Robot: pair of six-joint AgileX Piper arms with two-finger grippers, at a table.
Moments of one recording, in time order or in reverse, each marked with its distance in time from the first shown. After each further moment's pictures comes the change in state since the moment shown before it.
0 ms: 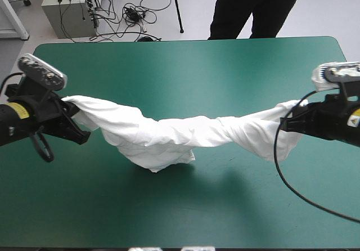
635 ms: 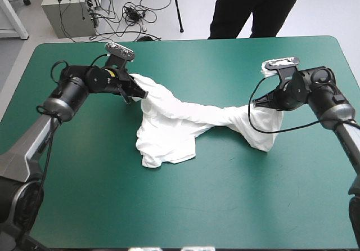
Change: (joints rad) left arm 0.000 0.621 0.034 -0.100 -0.573 -0.007; right arm 0.000 0.555 0.088 -0.234 -0.350 -0.023
